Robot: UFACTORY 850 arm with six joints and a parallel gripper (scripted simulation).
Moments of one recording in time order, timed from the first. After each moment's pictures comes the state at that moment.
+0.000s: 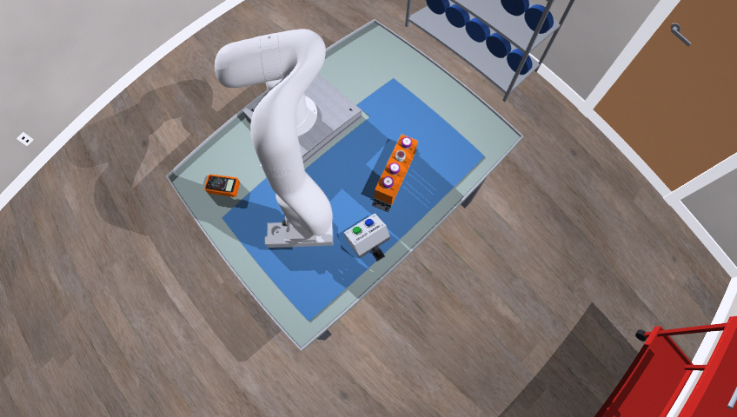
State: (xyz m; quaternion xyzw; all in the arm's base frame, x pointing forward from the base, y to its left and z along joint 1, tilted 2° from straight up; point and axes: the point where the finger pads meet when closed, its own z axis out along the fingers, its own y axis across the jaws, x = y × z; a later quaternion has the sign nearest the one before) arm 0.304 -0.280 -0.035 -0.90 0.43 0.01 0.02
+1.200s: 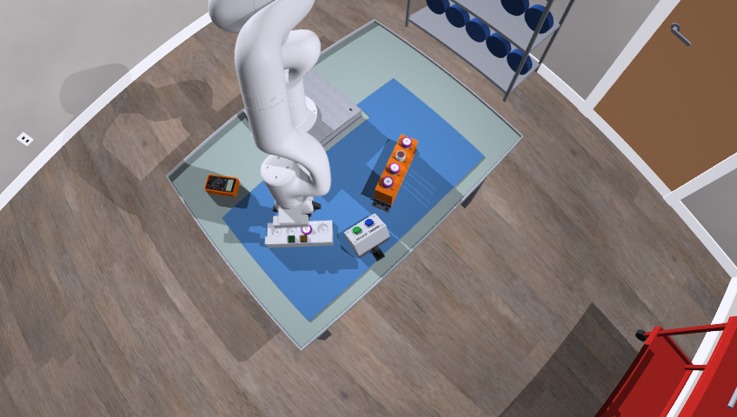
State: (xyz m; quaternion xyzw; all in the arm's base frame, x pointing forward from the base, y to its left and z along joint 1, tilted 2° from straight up) arm 0.302 -0.286 0.101 -0.90 0.43 0.00 0.02
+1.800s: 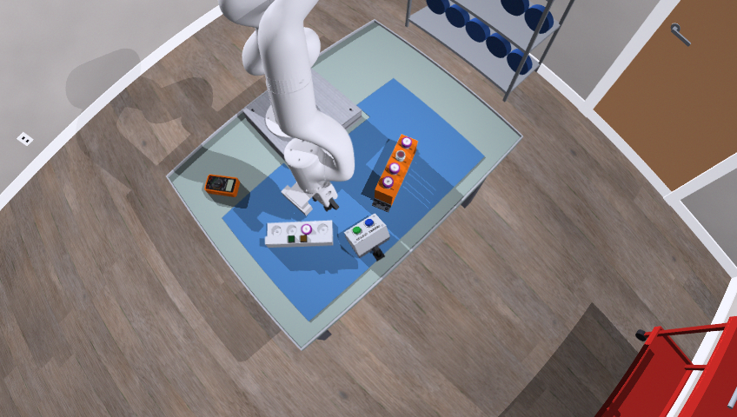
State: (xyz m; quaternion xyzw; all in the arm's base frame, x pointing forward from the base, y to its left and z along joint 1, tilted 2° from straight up) arm 0.331 -0.212 0.105 -0.68 0.73 0.00 0.05
